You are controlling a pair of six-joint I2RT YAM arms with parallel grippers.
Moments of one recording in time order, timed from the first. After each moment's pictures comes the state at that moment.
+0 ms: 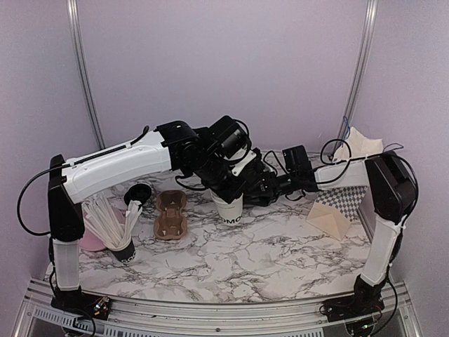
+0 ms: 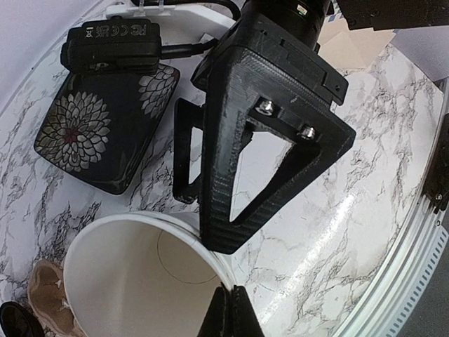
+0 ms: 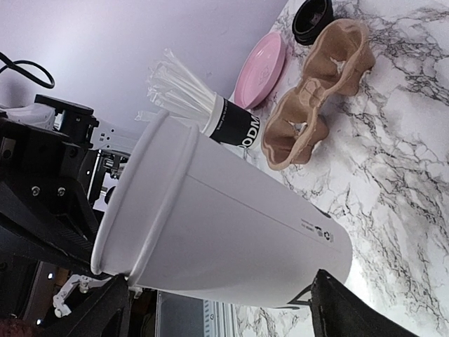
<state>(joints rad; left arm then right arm) -1.06 2.02 2.06 -1.00 -0.05 -0.13 0.44 1.89 1.15 0.05 -1.32 0.44</state>
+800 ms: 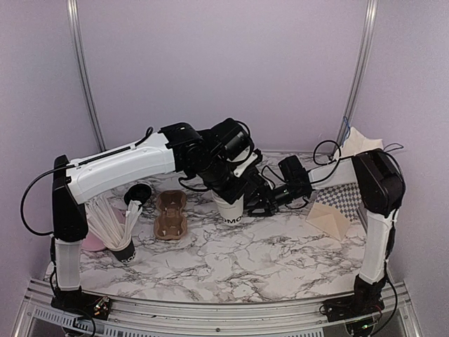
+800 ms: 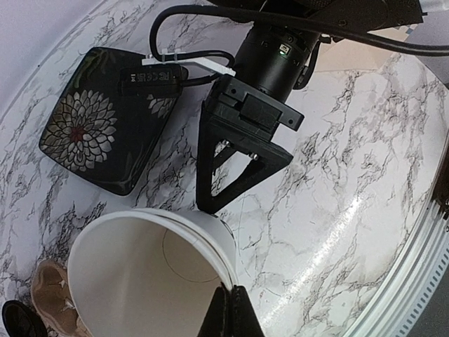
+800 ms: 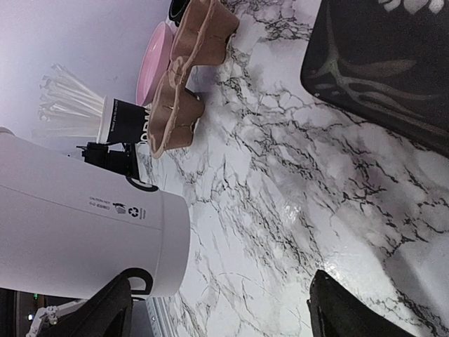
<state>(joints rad) -1.07 2.05 2.08 -1.00 -0.09 -0.14 0.41 2.02 1.22 -0.24 -1.09 0.21</state>
